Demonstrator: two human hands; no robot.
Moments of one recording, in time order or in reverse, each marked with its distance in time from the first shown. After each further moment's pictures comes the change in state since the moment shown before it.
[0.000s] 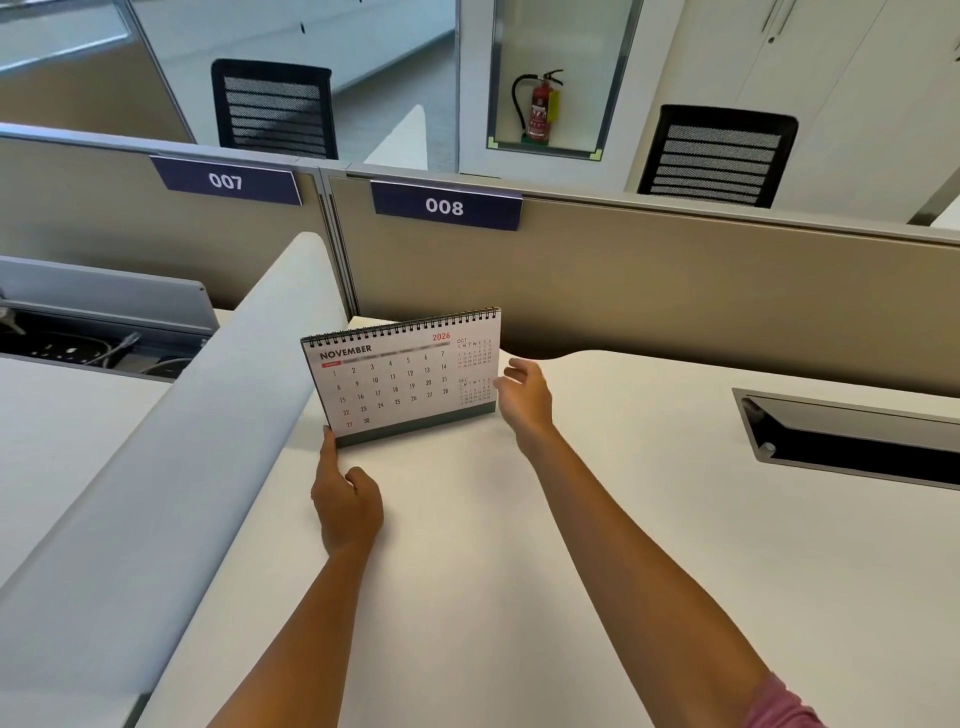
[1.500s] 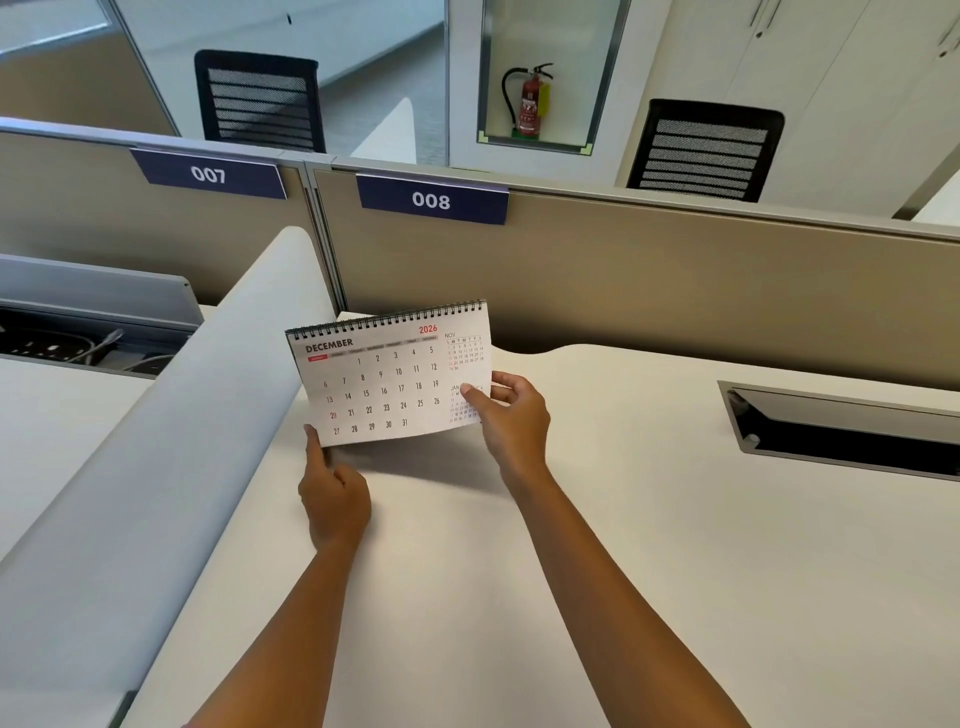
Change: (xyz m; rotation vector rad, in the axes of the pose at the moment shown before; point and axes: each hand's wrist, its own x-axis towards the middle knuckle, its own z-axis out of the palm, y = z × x) left_hand -0.001 -0.001 0.000 0.036 -0.022 -0.092; right_hand -0.061 0.003 -0.012 0.098 0.062 -0.086
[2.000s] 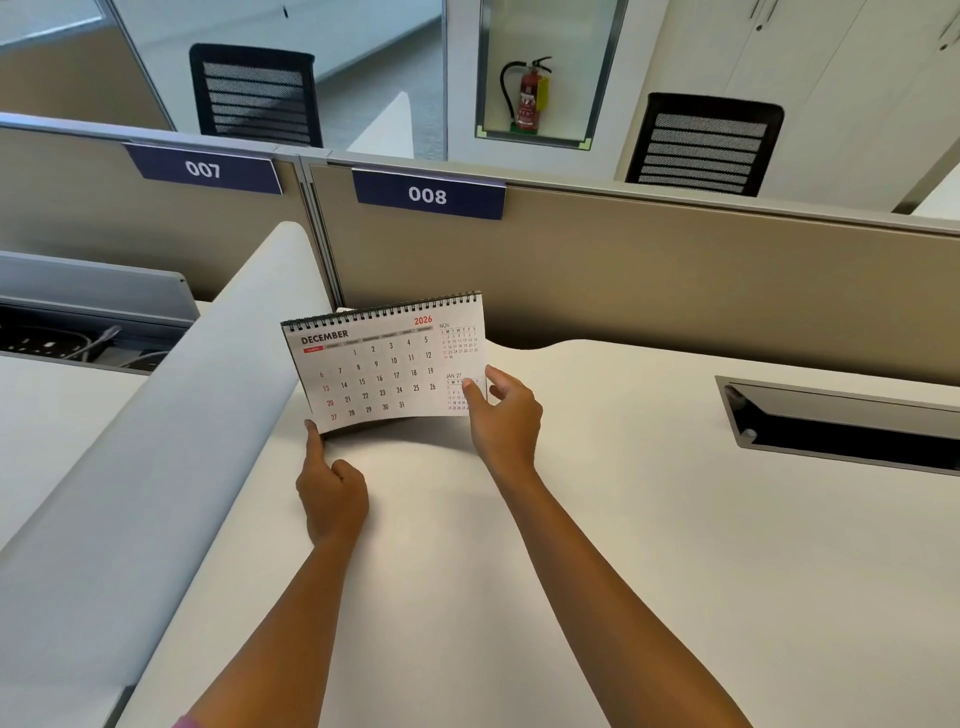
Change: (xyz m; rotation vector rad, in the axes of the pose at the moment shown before) left_hand -0.001 0.001 0.000 0.018 -0.010 0.021; right_hand 0.001 0.010 0.006 -0.179 0.063 -0.217
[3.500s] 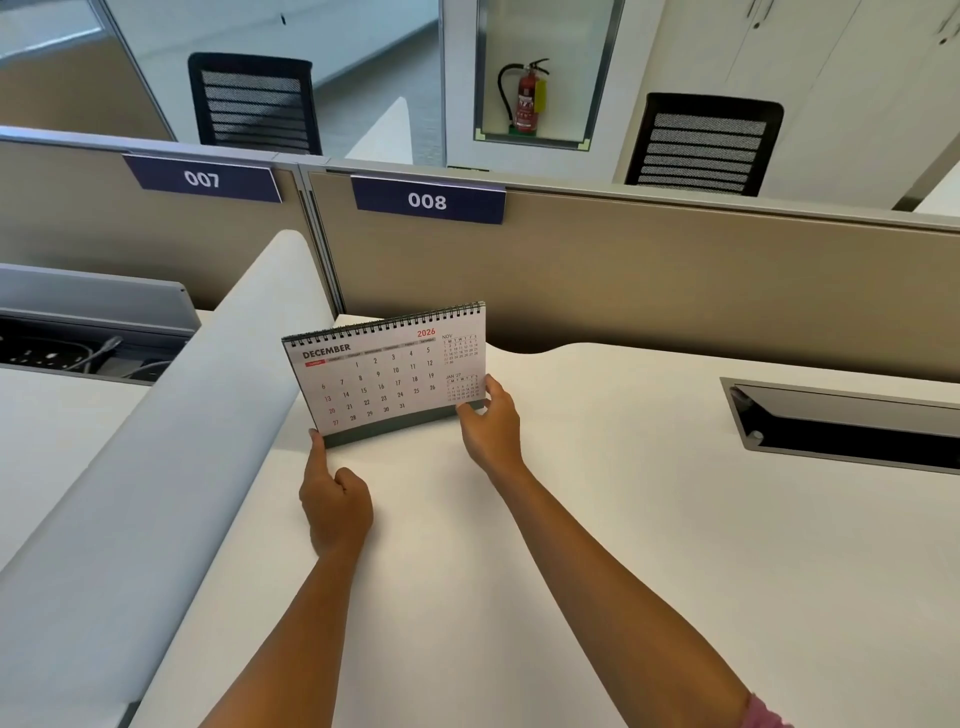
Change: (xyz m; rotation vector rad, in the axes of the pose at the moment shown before) left_hand 0.001 0.001 0.001 -0.004 0.032 0.040; right_hand 0.026 0.029 0.031 -0.010 -0.204 0.161
